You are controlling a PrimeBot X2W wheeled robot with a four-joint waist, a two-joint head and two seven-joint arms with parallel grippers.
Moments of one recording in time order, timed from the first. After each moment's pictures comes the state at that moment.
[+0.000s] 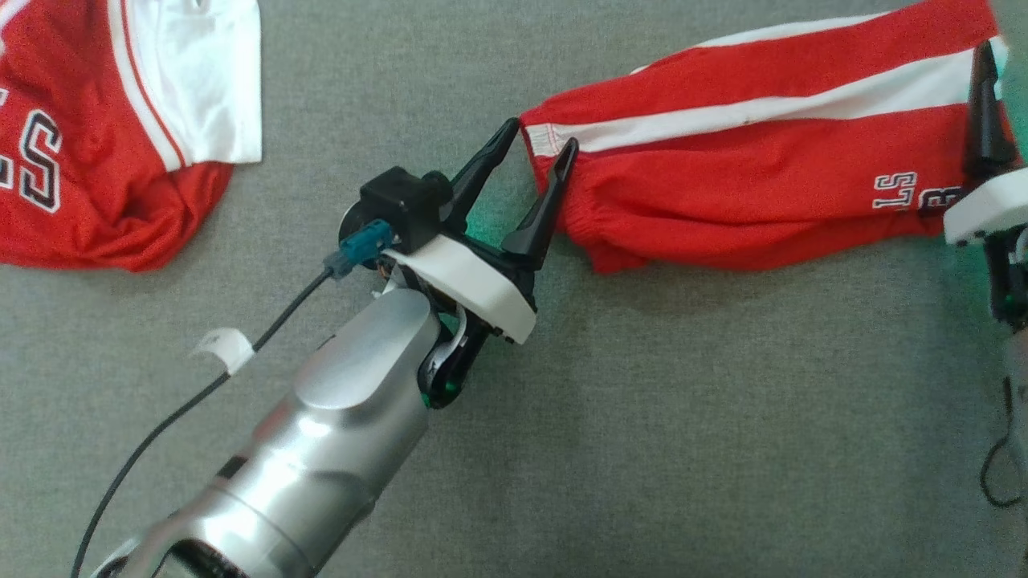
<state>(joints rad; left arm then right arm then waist) -0.81 0.05 -0.86 0.65 -0.79 -0.12 -0.25 -0.64 -0.31 -0.04 0.61 0.19 0.13 -0.16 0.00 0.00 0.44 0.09</state>
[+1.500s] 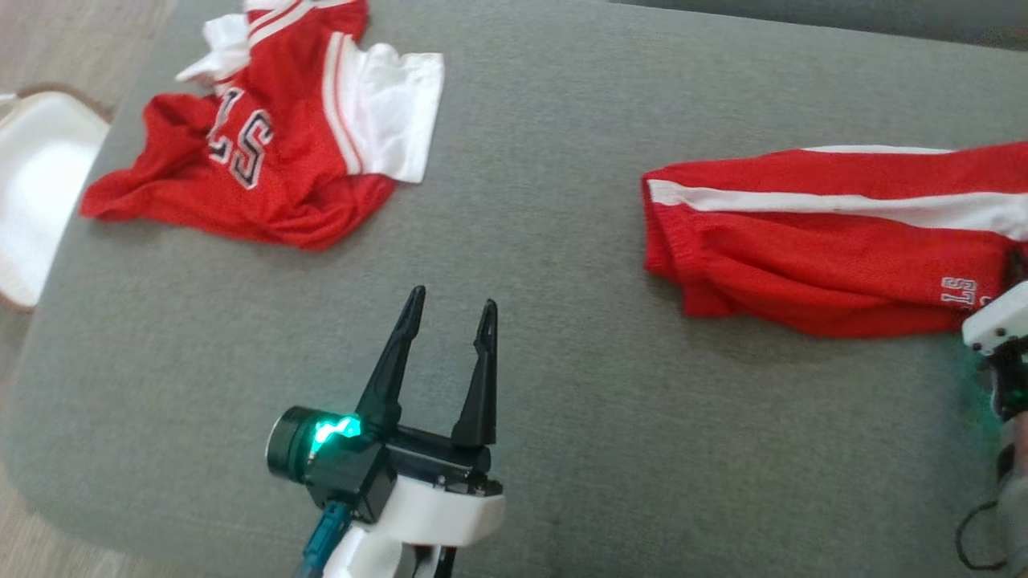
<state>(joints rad) -0.12 0.05 -0.52 0.01 -0.25 0.12 -0.26 -0.61 -0.25 -0.44 0.99 0.24 0.13 0.06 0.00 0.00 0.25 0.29</state>
